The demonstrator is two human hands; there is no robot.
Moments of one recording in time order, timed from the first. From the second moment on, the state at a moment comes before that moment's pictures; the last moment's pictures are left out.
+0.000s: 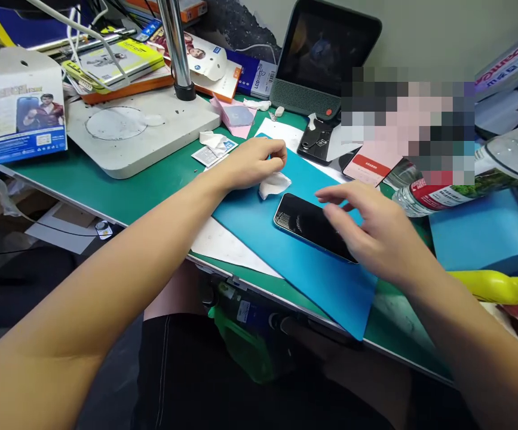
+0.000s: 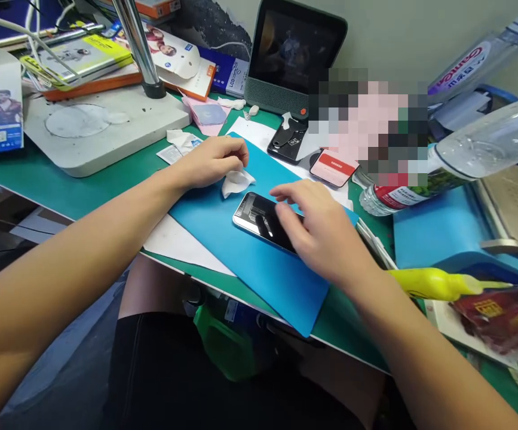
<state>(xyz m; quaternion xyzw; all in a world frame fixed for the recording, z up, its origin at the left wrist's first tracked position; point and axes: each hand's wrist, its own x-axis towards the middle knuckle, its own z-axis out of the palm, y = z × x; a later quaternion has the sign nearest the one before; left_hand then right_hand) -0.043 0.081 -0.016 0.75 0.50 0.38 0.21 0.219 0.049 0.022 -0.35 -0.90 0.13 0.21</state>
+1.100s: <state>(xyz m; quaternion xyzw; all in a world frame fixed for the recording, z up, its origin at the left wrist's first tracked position) -0.040 0.071 -0.011 0.71 0.50 0.41 0.28 0.179 0.052 -0.004 -0.34 -0.94 0.05 0.09</state>
